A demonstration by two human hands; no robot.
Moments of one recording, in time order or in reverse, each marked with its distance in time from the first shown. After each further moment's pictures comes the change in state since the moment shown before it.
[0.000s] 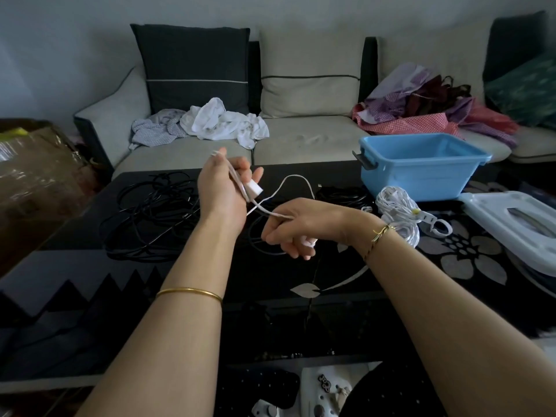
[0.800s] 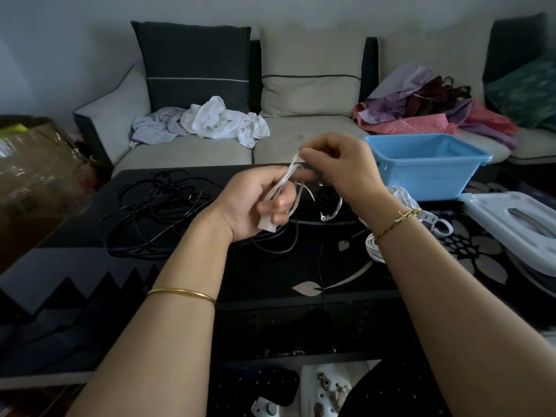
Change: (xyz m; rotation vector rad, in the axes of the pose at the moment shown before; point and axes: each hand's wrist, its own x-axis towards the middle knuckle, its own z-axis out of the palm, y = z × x) left_hand -0.028 0.011 0.006 0.484 -0.623 -0.420; right_hand -0.001 -0.002 -0.027 0.339 0.876 -0.326
